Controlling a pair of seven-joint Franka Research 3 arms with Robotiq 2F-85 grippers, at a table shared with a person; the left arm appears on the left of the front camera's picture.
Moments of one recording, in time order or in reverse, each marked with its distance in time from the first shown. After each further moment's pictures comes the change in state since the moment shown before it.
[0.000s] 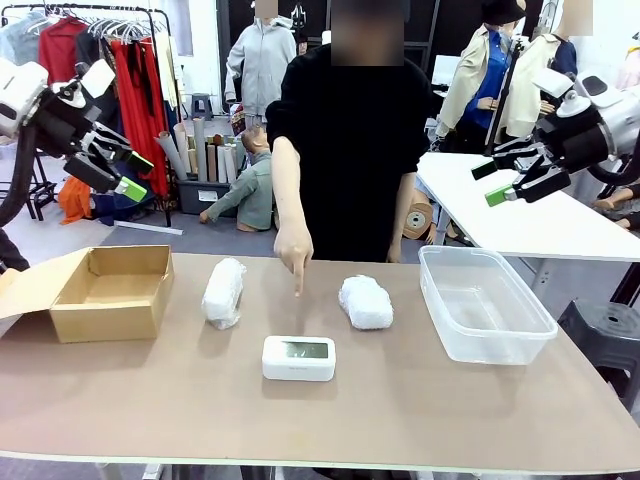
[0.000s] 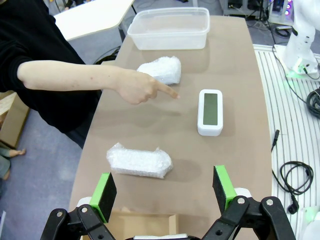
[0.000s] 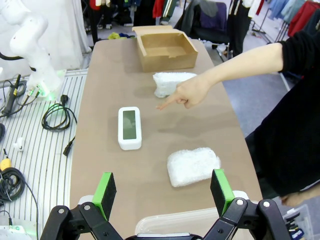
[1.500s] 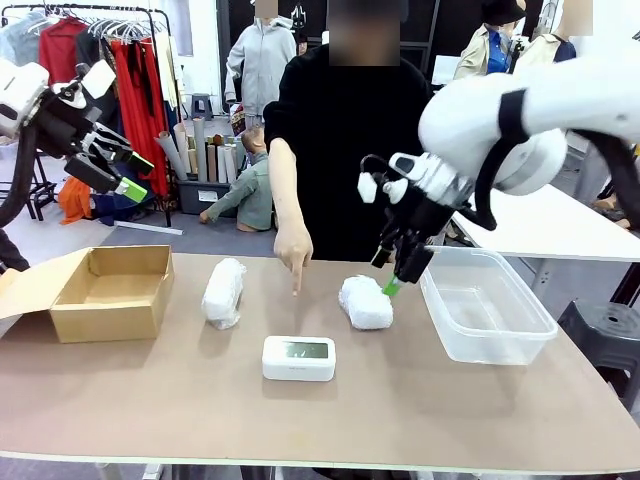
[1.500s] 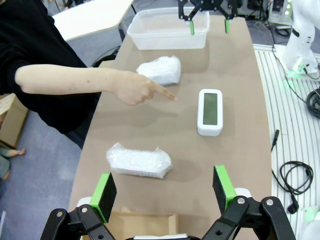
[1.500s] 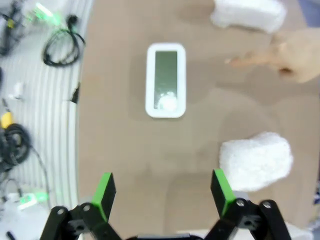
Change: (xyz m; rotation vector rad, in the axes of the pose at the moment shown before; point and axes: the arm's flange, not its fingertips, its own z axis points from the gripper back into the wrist) left arm 0.000 0.000 -0.001 -0.001 0.001 0.000; right arm 0.031 0.041 -0.239 0.184 0.580 0.029
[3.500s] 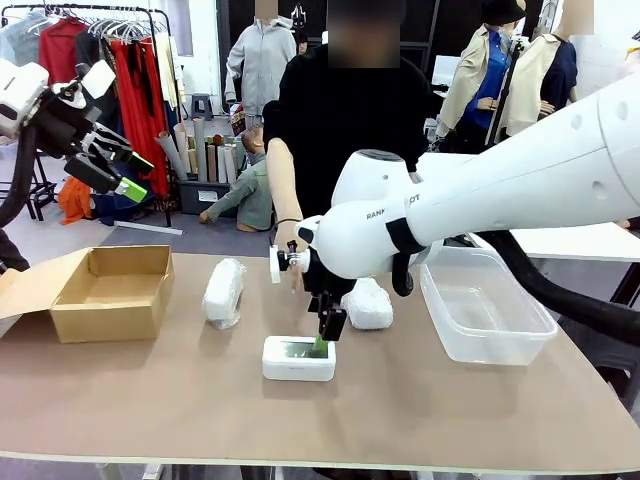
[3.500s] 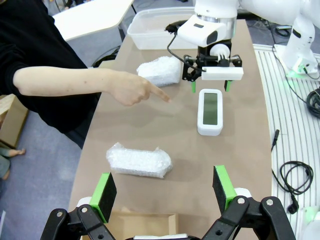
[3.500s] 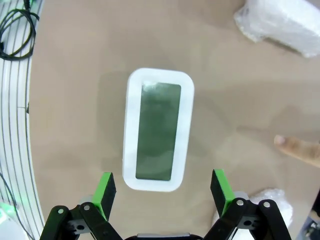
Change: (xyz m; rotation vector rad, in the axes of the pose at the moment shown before) left arm 0.000 0.000 0.000 0.000 0.000 0.001; right arm 0.085 0.012 -0.141 -0.094 0.183 0.110
